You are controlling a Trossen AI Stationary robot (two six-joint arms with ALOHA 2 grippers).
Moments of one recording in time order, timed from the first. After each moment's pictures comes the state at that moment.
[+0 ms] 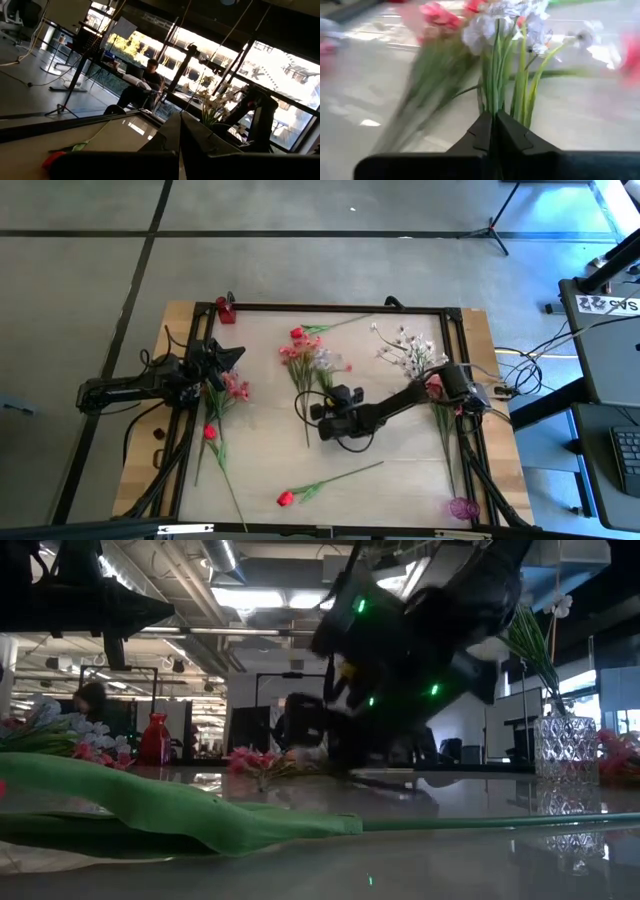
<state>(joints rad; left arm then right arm) 0.14 0.01 0.01 0.21 -0.33 -0.44 0.25 2.17 1.20 -0.01 1.01 1.16</state>
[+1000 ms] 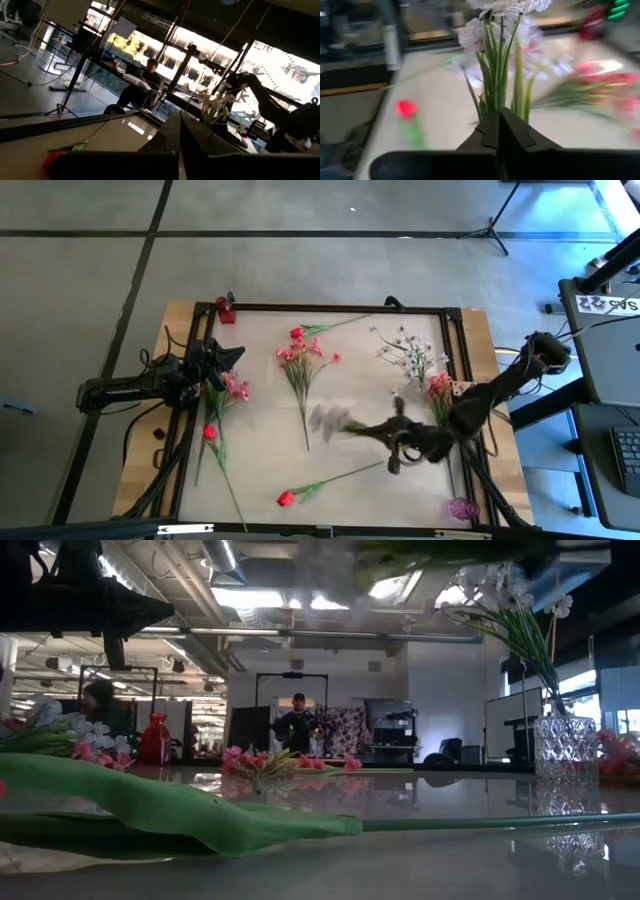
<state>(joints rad) 0.14 0.01 0.01 0.21 -0.33 -0.43 0.66 1.30 0.79 0.04 0.70 0.41</state>
